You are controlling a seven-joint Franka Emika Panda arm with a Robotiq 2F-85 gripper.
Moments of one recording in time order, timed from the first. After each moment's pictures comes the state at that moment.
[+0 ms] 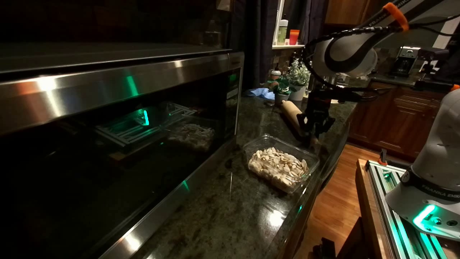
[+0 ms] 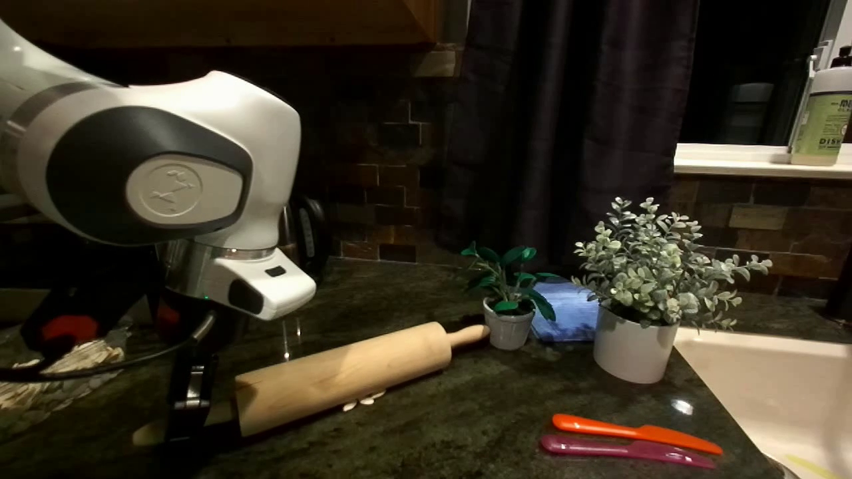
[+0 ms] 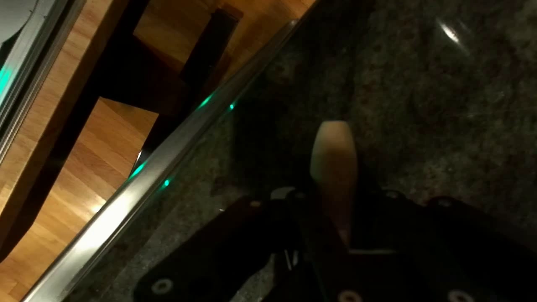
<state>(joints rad) -0.15 -0.32 -0.04 -2.74 0.34 2.26 0.63</state>
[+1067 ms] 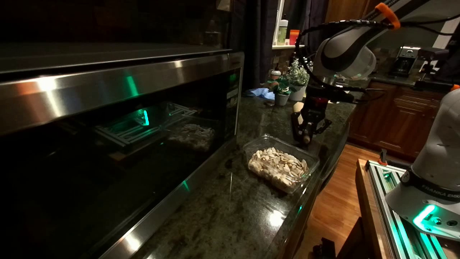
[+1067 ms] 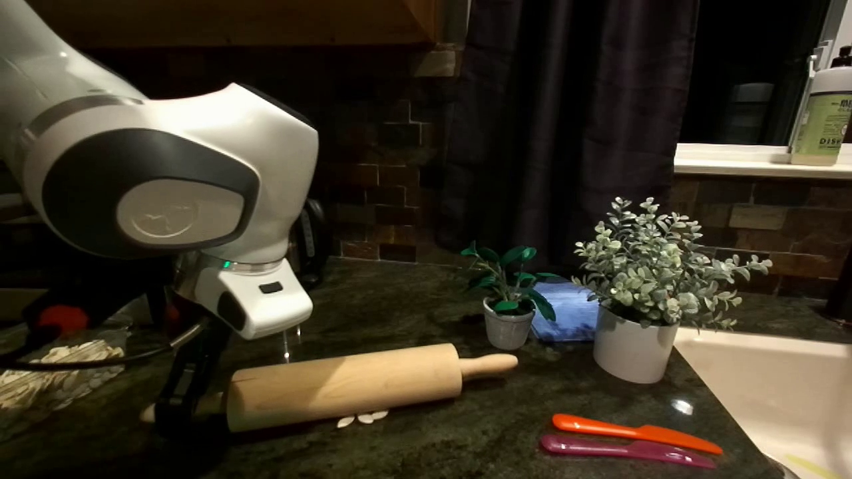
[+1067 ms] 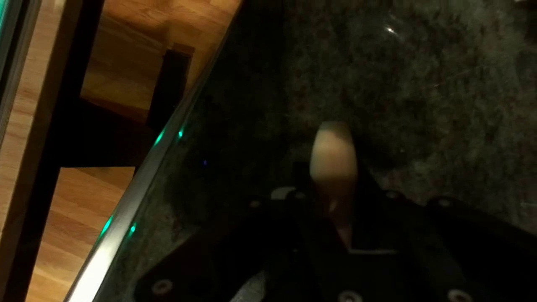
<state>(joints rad) -0.14 -0.29 -0.06 -2.74 0.52 2.31 0.73</state>
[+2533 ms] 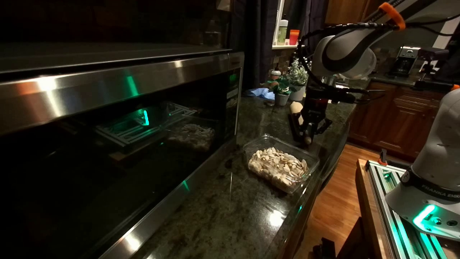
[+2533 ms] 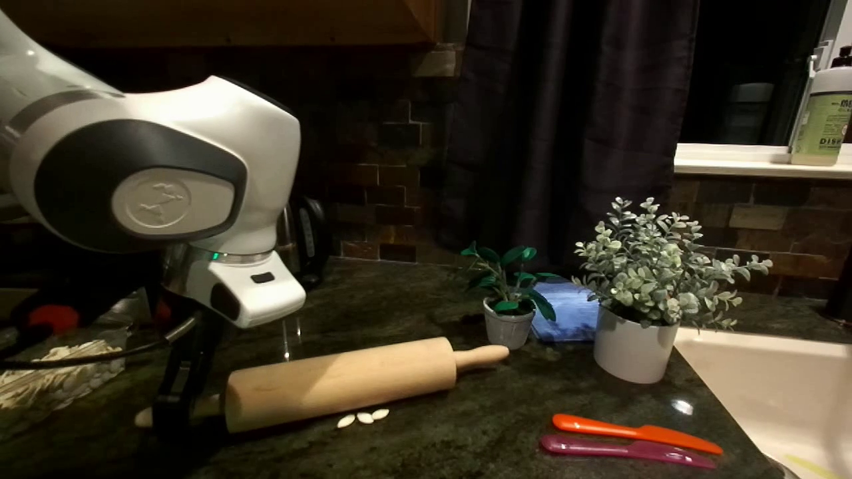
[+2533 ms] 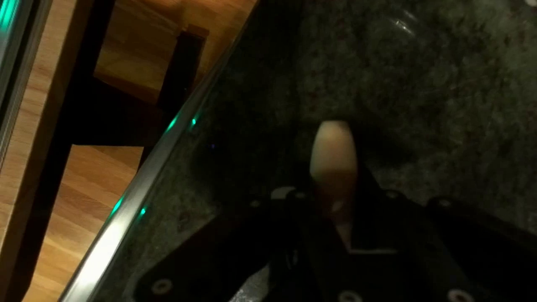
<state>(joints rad) -0.14 -0.30 -0.03 -2.74 0.44 2.31 0.77</state>
